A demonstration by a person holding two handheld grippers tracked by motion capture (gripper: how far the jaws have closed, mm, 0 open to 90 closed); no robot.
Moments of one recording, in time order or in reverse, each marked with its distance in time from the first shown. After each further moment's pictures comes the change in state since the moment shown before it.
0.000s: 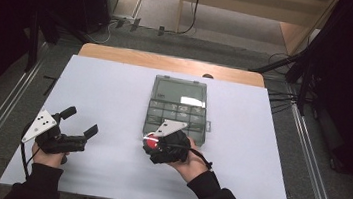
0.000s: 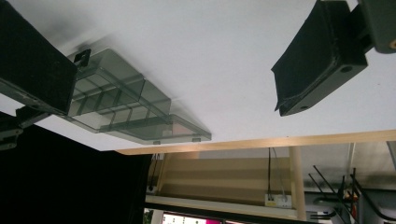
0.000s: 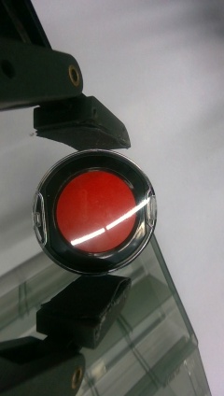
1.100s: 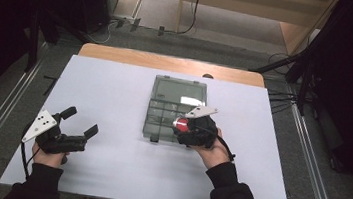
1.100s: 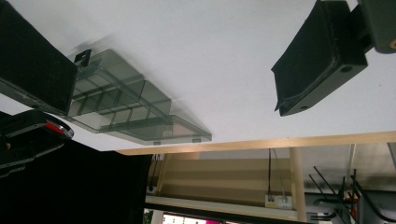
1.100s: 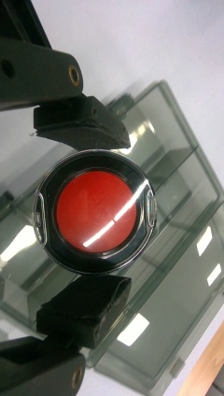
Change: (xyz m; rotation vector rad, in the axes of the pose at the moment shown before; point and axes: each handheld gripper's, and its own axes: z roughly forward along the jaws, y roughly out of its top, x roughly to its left) left arm 0.000 0.000 0.001 0.001 -0.003 -0.003; right arm -0.066 -0.021 -0.026 0.017 -0.189 0.190
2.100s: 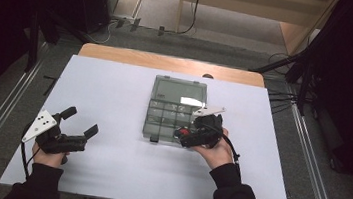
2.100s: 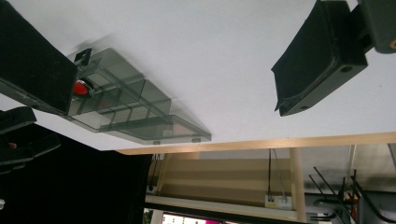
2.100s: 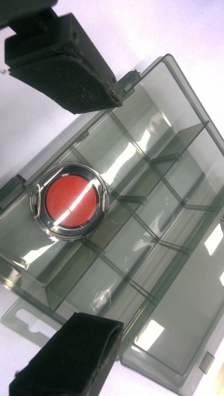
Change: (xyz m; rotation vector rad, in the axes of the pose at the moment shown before) left arm 0.000 0.000 0.000 0.000 0.002 -0.003; right arm -0.015 -0.009 0.000 0.009 0.014 0.078
